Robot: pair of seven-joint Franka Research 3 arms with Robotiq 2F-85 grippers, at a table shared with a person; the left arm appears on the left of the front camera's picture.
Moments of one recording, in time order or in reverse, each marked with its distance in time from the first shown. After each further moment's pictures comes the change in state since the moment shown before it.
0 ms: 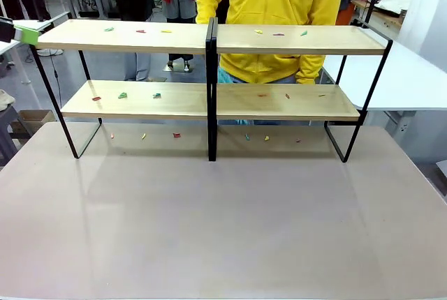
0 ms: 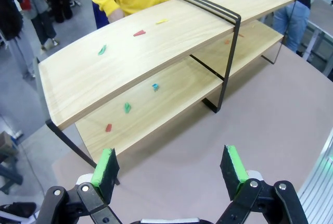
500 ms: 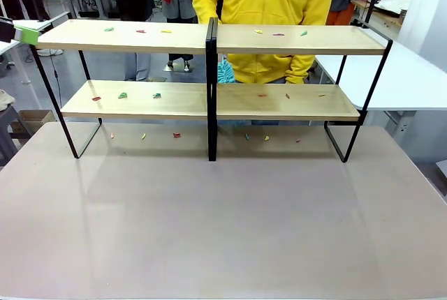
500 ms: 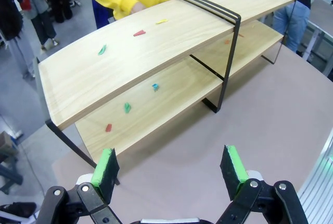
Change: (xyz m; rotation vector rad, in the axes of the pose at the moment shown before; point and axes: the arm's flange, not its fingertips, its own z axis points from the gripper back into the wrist) left arm 0.000 0.000 0.000 0.000 0.000 0.000; right arm -0.003 0.003 0.000 -0.003 -0.001 0.011
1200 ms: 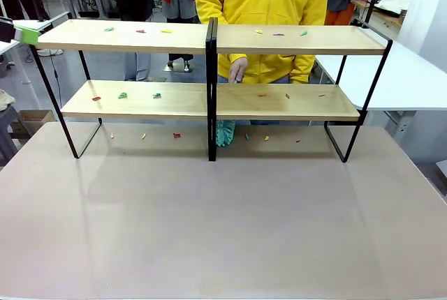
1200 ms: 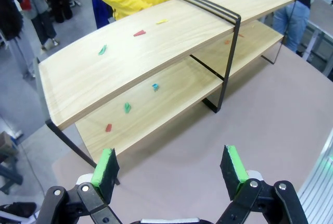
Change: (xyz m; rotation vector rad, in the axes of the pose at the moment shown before) left arm 0.000 0.000 0.000 0.000 0.000 0.000; right arm -0.007 -0.001 -0.007 -0.052 0.063 -0.058
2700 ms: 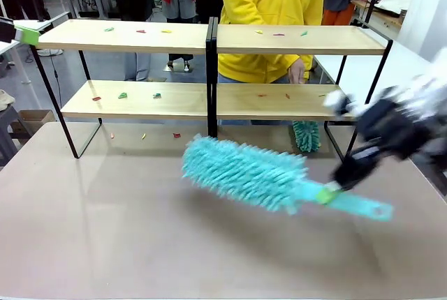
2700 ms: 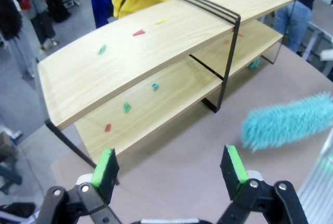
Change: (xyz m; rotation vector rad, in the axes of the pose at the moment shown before) left arm 0.000 0.000 -0.001 -0.003 0.000 0.001; right arm 0.068 -0.218 -0.348 -0.524 0.543 -0.244
